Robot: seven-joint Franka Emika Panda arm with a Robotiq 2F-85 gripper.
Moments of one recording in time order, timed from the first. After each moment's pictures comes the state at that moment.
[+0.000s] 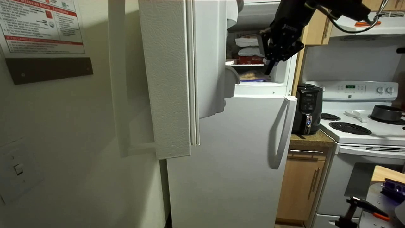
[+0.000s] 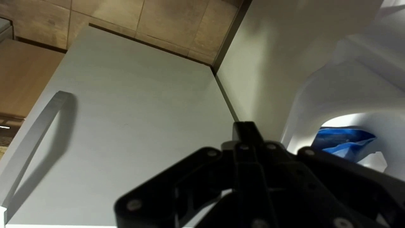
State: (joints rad) arm 0.24 -0.48 0.37 -2.21 -0.01 2.08 1.09
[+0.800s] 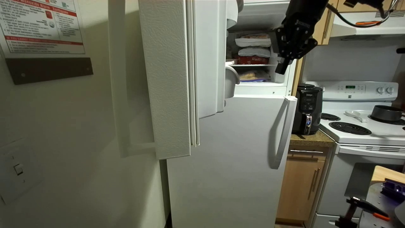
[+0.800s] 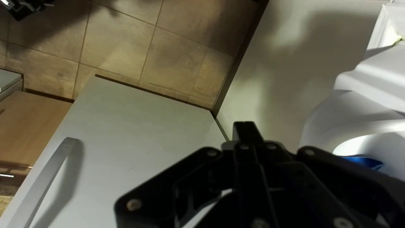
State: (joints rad) arm 0.24 -0.53 0.30 -2.21 0.19 1.95 0.97
